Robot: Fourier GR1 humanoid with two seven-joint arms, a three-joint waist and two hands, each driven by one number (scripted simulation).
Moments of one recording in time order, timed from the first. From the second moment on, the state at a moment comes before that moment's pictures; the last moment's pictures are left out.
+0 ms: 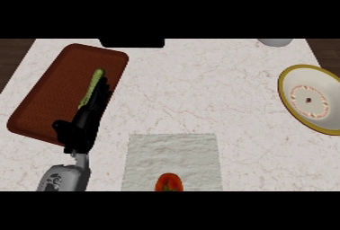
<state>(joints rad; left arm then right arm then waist) -0.15 0.07 -0.07 -1.54 -0.04 0.08 0.09 -0.20 -0.77 -0.24 -1.85 0.06 0.16 0.13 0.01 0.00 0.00</state>
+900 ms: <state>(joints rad) -0.16 0.06 -0.07 -1.54 -0.05 0.07 0.09 -0.56 -0.72 -0.17 -0.83 0.47 -0.08 -0.40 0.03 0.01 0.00</state>
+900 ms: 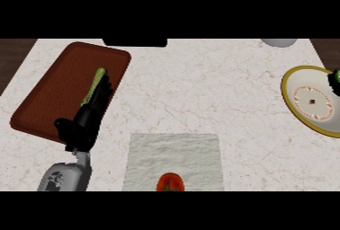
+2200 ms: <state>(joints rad) -0.16 0.05 -0.07 -1.55 -0.06 0.07 0.10 -0.79 -0.82 -0.40 -0.21 0.27 0.32 -0.79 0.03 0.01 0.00</state>
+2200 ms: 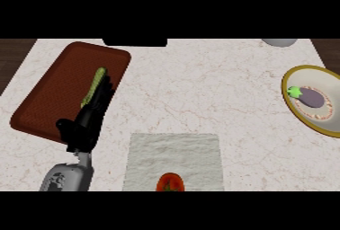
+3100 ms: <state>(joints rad) -0.16 0.04 -0.06 -1.55 -0.06 0.07 0.11 -0.63 -0.95 -0.46 -0.21 0.18 0.55 -0.72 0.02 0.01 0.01</state>
